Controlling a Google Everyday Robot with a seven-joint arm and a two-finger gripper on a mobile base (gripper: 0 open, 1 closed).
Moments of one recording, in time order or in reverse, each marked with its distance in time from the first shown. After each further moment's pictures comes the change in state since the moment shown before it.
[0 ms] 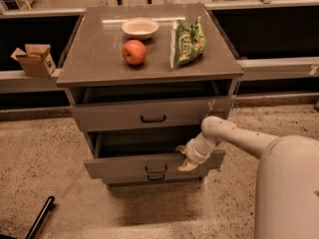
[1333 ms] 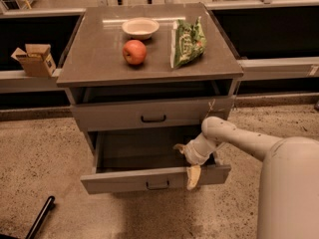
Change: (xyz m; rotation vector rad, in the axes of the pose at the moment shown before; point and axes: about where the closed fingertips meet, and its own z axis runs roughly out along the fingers) arm -0.009 0.010 -0.003 -0.019 -0.034 -0.009
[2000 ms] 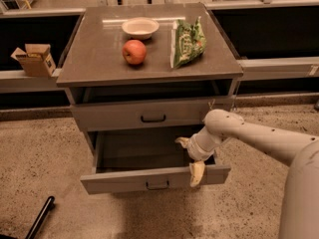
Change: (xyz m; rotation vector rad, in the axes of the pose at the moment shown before) arm -0.035 0.011 -0.053 0.041 0.049 -0.036
